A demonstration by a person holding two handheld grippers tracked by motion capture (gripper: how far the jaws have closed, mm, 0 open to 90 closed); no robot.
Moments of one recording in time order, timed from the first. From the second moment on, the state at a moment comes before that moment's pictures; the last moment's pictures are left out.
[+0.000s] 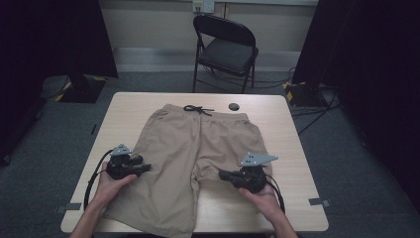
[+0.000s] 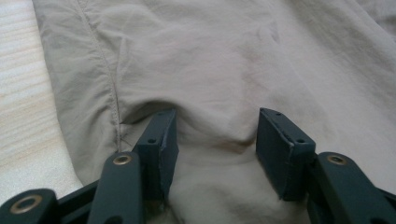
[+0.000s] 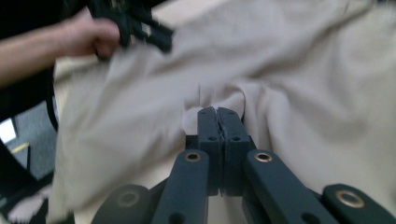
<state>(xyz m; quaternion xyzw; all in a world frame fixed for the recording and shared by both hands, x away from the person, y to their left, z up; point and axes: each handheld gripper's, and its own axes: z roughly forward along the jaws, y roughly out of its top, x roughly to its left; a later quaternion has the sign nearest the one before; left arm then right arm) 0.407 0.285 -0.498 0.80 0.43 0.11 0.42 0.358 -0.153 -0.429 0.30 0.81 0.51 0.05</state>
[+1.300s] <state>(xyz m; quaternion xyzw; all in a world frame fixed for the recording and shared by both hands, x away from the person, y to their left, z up) 0.407 0.281 -0.496 0.79 0.44 0.11 0.41 0.394 -0.158 -0.480 0.36 0.83 0.42 0.07</state>
